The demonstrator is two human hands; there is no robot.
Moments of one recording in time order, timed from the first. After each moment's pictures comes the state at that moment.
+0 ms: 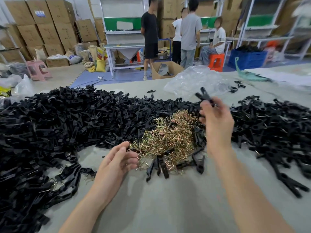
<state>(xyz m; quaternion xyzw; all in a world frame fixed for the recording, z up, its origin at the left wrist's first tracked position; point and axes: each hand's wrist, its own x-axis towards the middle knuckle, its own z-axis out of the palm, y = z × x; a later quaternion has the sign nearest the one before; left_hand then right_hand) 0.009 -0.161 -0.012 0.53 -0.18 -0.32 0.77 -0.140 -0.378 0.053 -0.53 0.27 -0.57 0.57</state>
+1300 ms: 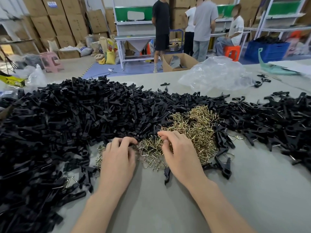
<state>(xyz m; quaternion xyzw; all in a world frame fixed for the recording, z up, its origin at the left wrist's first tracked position) 0.045 -0.159 -0.025 0.88 -0.35 0.10 0.30 -0.073 -0.296 -0.016 -0.90 0.20 -0.32 0.23</state>
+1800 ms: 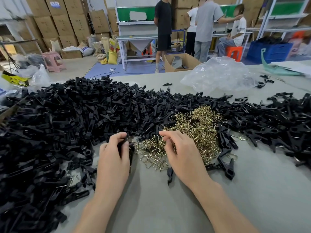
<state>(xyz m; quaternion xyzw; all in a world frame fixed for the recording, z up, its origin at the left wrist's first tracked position) 0.048 -0.146 -0.025 0.83 -0.28 0.10 0.48 -0.076 -0.294 -0.014 -0.89 0.18 -0.34 0.26</state>
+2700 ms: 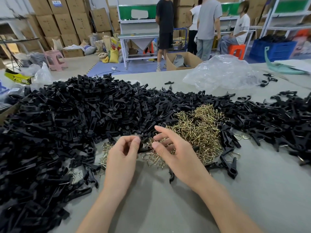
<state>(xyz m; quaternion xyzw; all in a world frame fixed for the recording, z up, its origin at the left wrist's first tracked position) 0.034 -0.153 -0.015 0.75 -0.24 -0.04 0.61 -0.075 -0.289 -0.014 -0.82 0.11 -0.26 0.49</state>
